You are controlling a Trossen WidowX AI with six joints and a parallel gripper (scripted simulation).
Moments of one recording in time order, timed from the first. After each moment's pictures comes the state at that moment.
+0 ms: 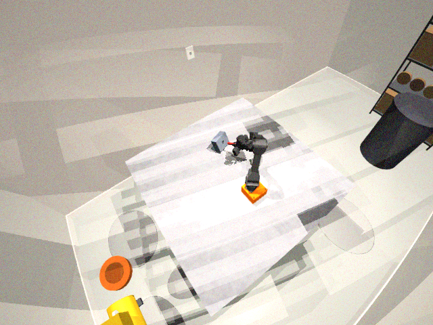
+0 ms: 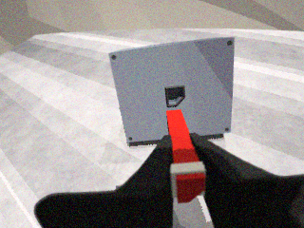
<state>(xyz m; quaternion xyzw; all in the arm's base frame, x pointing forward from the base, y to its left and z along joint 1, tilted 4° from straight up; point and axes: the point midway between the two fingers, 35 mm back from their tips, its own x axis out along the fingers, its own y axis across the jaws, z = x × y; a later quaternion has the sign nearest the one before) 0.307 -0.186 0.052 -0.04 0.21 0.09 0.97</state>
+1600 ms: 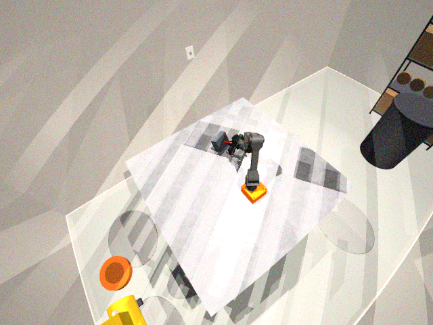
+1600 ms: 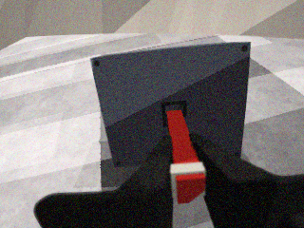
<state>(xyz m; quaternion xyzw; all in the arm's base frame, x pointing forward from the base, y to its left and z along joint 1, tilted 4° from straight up) 0.348 -0.183 0.034 -0.05 0.19 0.08 0.98</state>
